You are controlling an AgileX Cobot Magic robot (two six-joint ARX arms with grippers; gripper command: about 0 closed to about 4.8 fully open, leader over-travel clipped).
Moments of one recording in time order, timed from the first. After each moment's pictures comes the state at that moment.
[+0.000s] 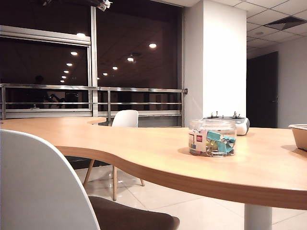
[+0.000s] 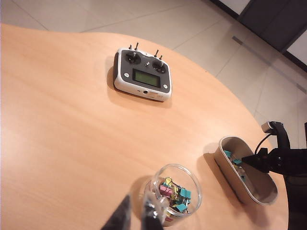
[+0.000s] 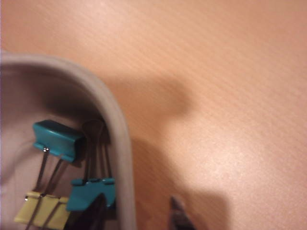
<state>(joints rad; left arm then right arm) -0.33 1.34 1.30 -0.27 0.38 -0.24 -0.34 1.80 1.18 -0.37 -0.20 0.00</state>
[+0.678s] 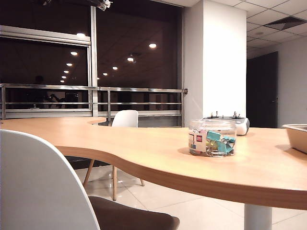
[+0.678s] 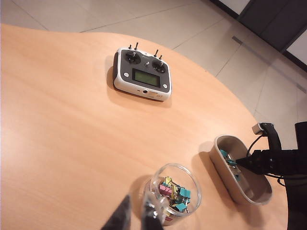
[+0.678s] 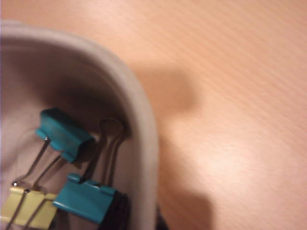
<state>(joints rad) -0.33 1.34 1.30 -0.27 0.38 -0.24 -0.28 1.82 1.18 -0.36 -0.20 0.00</state>
